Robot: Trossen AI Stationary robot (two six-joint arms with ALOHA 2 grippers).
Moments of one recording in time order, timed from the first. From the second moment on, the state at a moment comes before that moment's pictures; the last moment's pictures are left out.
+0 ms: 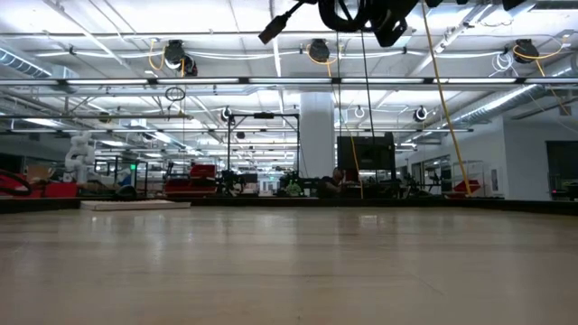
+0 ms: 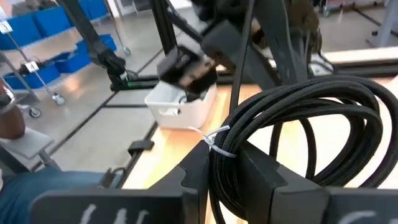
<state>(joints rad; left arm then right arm) -0.38 1.65 1.29 -0.16 -0.63 0.30 0.25 1.24 0.71 0.29 -0.06 0.23</state>
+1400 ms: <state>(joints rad) -0.37 1.69 1.29 0.05 -0.61 0.42 0.25 1.24 0.71 0.31 -0.11 0.27</state>
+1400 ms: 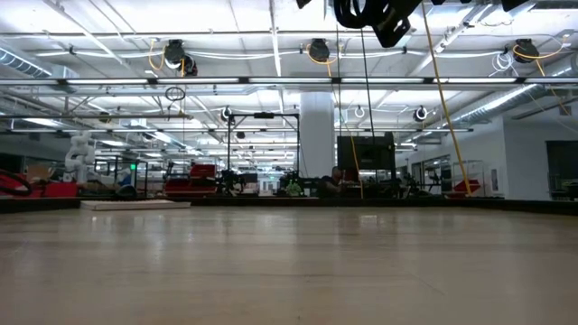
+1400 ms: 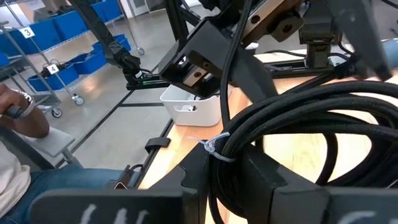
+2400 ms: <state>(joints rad) -0.32 1.69 1.29 0.08 -0.42 0.76 0.25 1.24 0.71 0.31 -0.11 0.29</state>
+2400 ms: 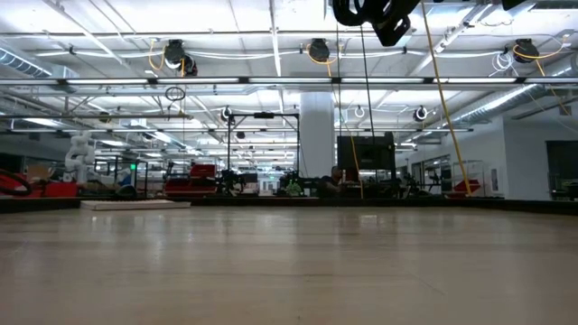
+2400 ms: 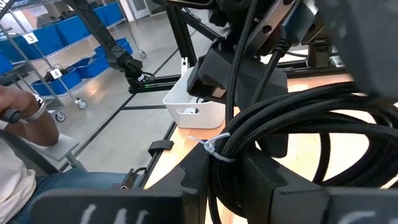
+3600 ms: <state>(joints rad) -0.33 1.69 1.29 0.02 -0.41 0.75 0.25 1.24 0.71 0.33 -0.10 0.35</state>
